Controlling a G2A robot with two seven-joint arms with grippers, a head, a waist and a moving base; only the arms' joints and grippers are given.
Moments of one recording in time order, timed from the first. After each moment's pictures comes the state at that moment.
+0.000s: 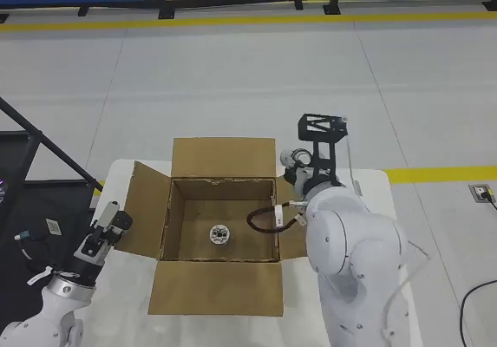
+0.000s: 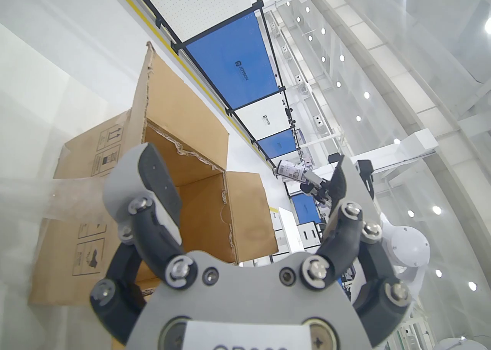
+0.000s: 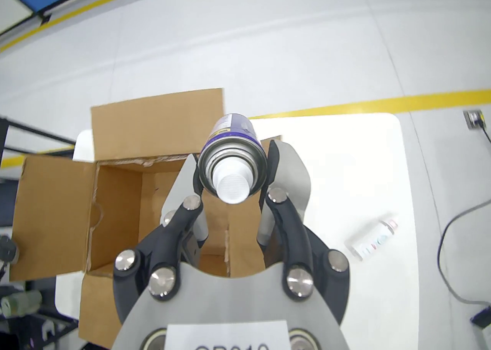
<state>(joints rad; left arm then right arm) 1.49 -1.17 -1.78 -1.91 -0.11 -0.24 -0.35 -0.79 -1.86 1.23 -1.89 -1.78 0.22 1.27</state>
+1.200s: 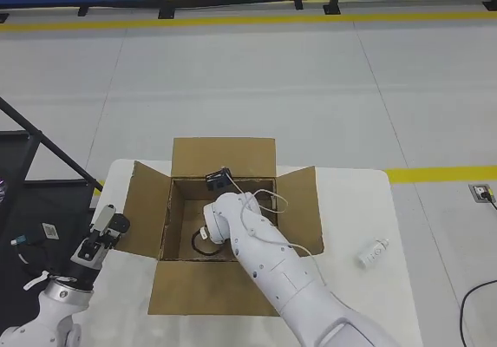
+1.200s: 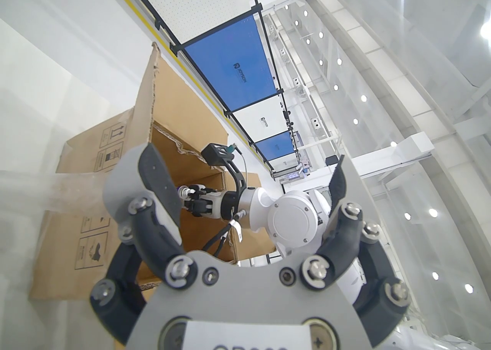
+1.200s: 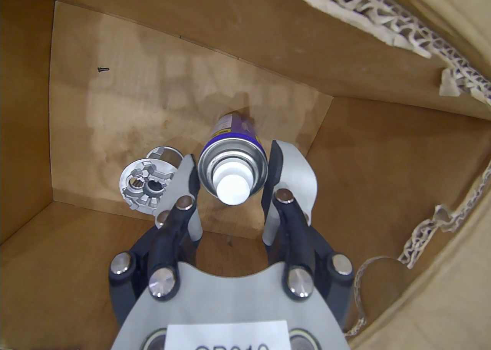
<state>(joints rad) 1.52 -1.17 -1.79 -1.92 -0.12 -0.26 -0.34 -0.30 -1.99 1.04 -0.52 -1.52 0.34 1.03</state>
